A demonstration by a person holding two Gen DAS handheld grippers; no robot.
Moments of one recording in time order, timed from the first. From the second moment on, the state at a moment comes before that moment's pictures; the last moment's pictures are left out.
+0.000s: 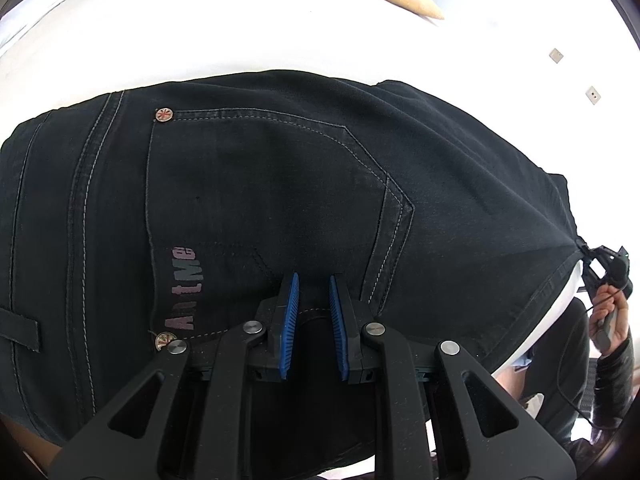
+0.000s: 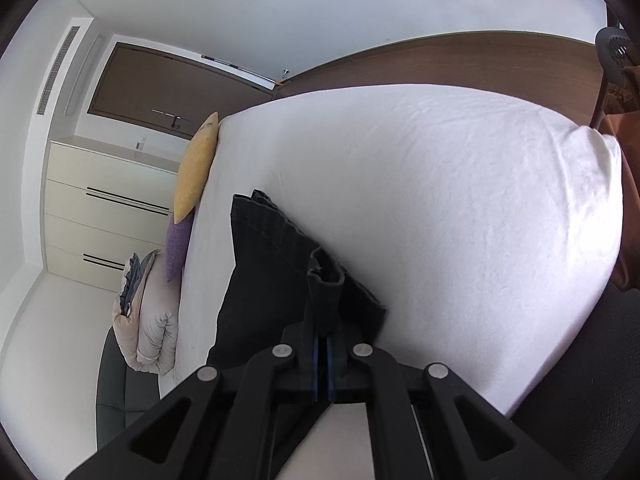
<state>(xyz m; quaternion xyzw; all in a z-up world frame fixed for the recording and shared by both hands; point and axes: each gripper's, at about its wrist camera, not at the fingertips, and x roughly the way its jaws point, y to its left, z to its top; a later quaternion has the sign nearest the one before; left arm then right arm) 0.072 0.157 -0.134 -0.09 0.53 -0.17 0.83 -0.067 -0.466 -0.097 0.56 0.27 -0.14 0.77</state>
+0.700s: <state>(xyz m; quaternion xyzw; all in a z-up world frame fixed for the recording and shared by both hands) 0.047 0.212 -0.138 -0.16 0.49 -0.18 0.83 0.004 -0.269 -0.055 0.49 0.42 0.18 0.74</state>
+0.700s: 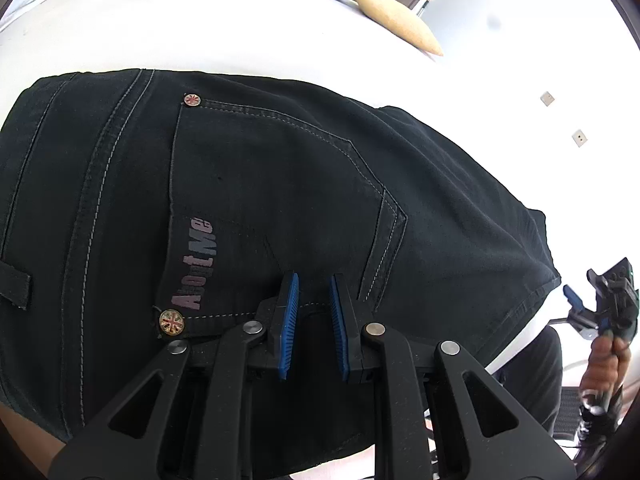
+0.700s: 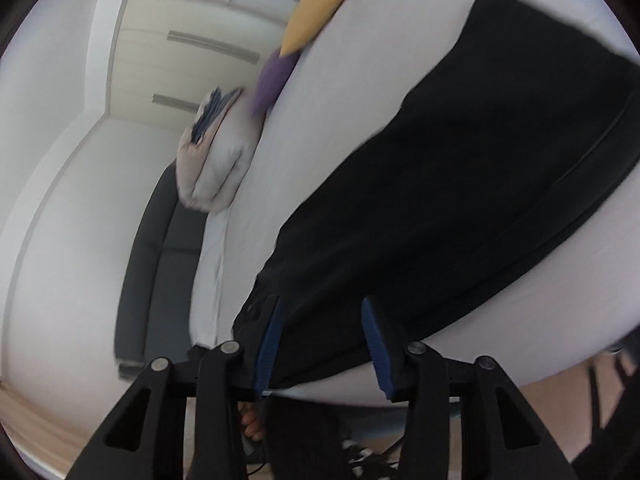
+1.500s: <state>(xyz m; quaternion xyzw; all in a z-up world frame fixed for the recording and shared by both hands) 0.044 0.190 -0.134 -0.15 0.49 -0.18 0.84 0.061 -0.179 -0.133 0.50 0.54 0.22 0.65</state>
